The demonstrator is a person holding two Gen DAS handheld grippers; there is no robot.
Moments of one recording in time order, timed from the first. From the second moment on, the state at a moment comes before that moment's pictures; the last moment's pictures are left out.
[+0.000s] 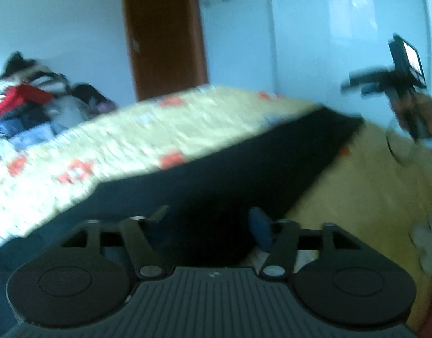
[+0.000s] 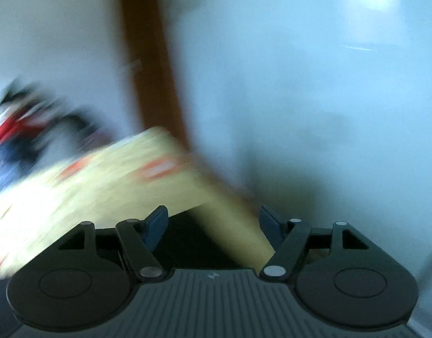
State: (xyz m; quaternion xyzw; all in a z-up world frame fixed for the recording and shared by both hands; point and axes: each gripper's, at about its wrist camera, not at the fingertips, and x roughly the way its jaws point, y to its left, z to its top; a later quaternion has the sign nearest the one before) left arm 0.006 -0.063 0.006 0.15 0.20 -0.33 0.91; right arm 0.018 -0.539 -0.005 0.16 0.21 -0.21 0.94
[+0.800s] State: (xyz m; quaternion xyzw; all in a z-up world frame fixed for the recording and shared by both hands) left arm 0.039 -0.076 -0.038 0.15 0.24 -0.21 0.94; right arm 0.023 -0.483 -0.050 0.26 0.28 -0.06 0.92
